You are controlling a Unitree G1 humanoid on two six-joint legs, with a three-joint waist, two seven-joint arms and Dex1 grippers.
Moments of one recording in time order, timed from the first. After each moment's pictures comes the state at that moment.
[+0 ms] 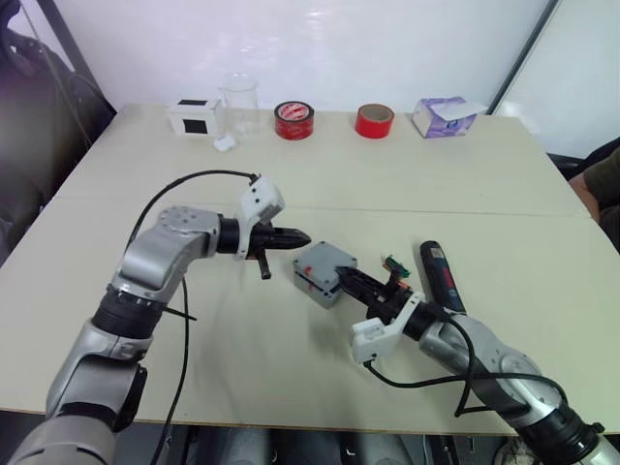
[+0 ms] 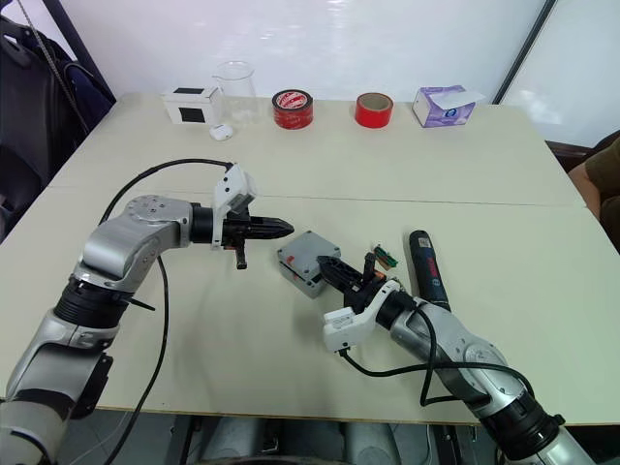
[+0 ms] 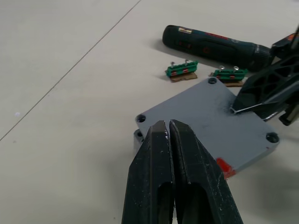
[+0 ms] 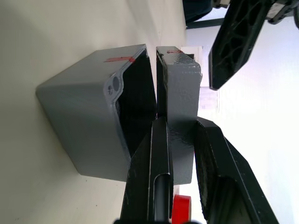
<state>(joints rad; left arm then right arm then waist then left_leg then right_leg) -0.71 0.58 -0.22 -0.02 -0.40 0.68 -1.02 -0.13 -0.69 0.36 -0.32 -0.85 -0.31 0.20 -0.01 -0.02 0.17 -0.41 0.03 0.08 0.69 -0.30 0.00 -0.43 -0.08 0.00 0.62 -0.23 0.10</state>
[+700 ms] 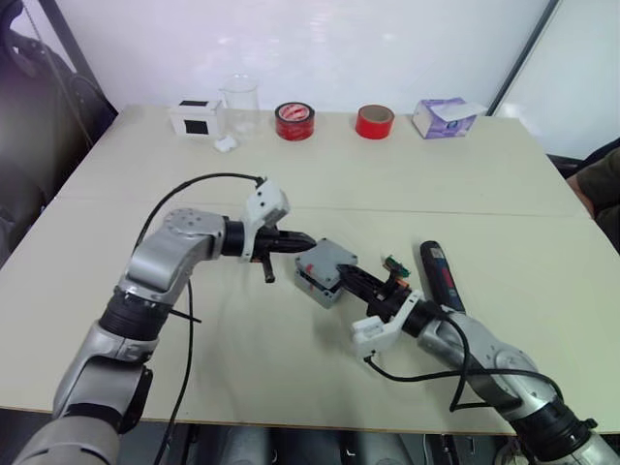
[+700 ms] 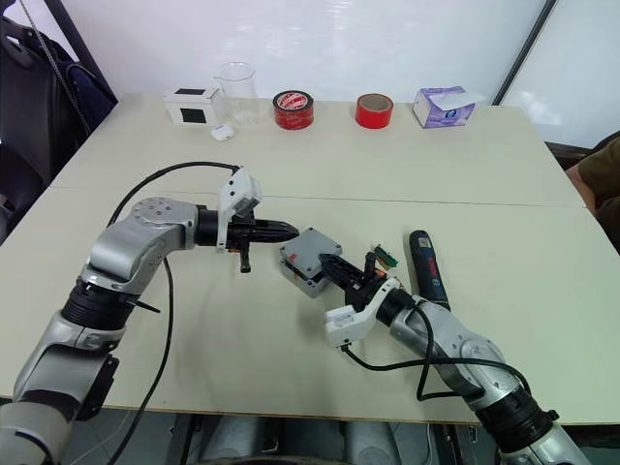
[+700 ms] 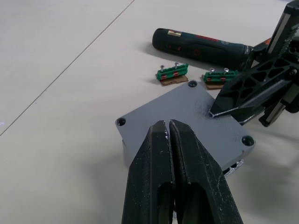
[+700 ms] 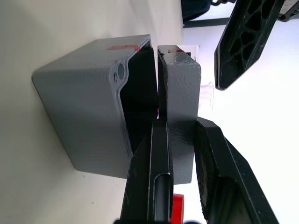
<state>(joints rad) -0.71 0.54 -0.22 -0.02 -0.38 0.66 -1.04 -0.13 -0.65 0.34 -0.26 -0.91 -0.35 0.14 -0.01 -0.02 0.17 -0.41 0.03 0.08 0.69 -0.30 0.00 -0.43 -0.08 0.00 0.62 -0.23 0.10</state>
